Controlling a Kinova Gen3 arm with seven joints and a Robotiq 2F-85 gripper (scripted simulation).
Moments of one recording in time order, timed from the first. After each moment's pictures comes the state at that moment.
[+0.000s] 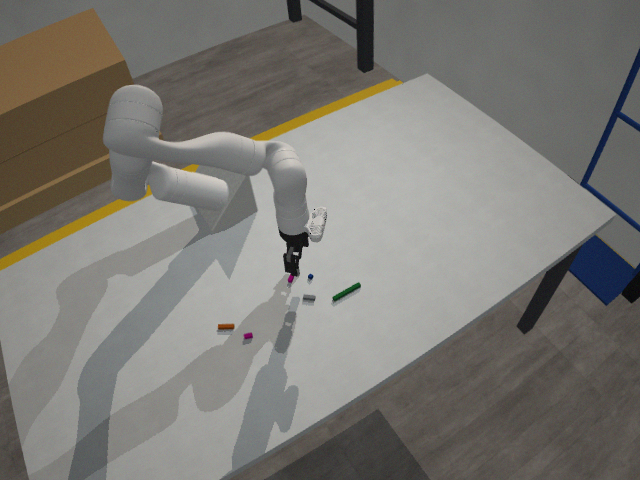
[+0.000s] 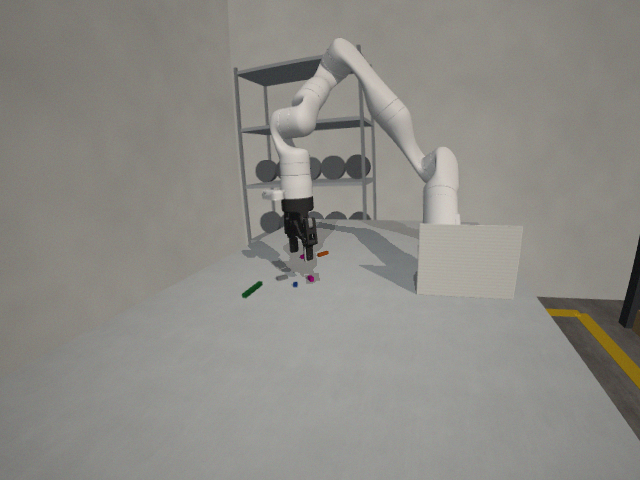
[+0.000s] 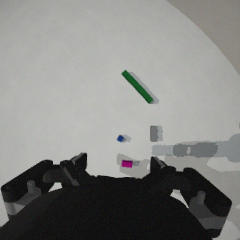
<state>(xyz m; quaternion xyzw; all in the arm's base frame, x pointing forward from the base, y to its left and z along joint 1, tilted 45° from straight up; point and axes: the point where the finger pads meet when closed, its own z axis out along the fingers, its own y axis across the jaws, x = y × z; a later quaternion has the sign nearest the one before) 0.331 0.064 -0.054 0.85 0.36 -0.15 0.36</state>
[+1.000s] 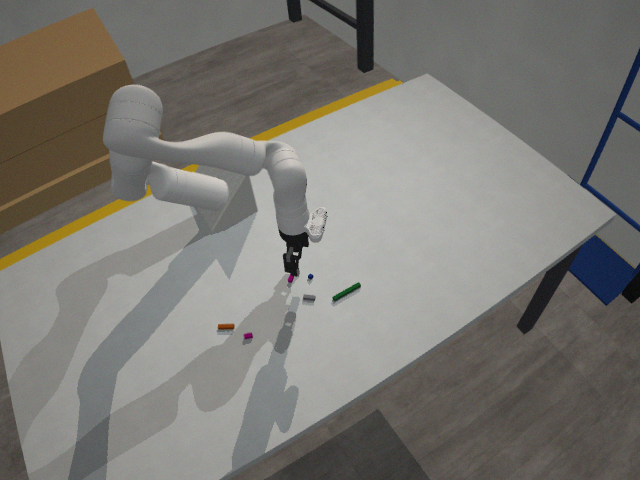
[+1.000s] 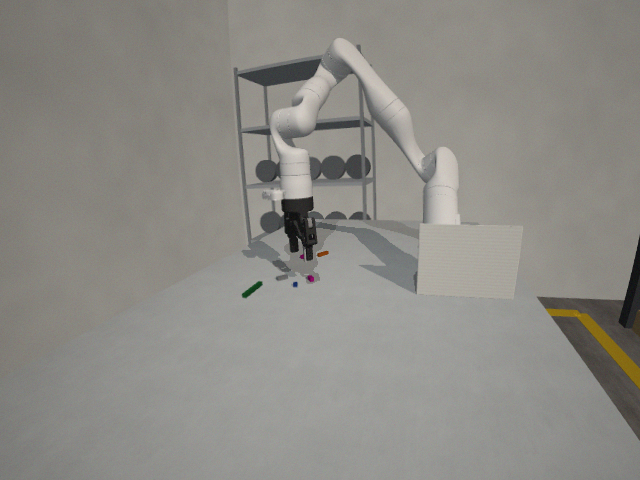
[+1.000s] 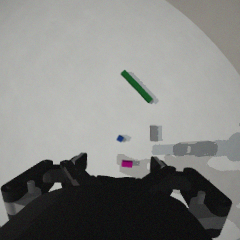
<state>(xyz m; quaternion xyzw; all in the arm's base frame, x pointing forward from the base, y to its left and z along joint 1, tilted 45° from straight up) 0.331 0.063 -0.054 0.85 0.35 -0.14 0.36</state>
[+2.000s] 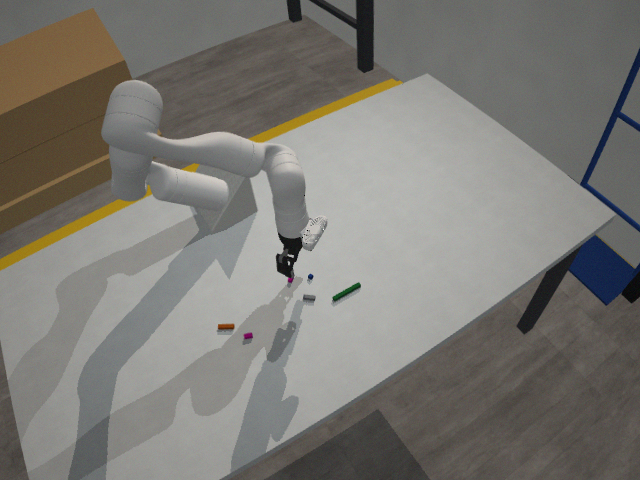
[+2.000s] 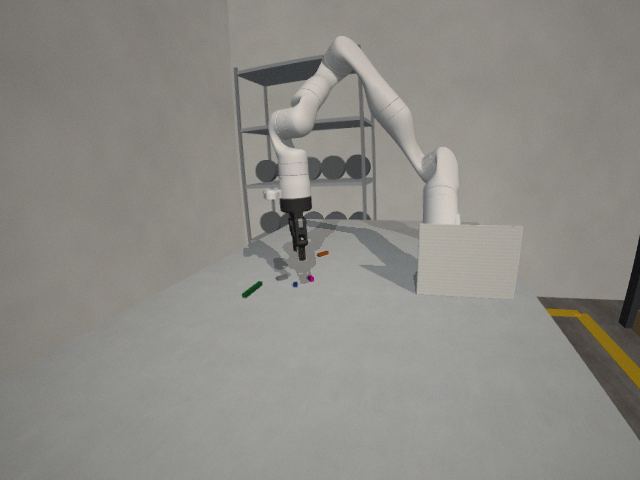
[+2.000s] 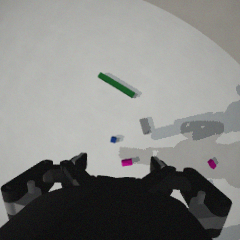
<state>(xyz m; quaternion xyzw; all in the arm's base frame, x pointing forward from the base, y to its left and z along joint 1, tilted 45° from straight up) 0.337 0.060 -0.051 0.89 0.24 -0.10 0.37</state>
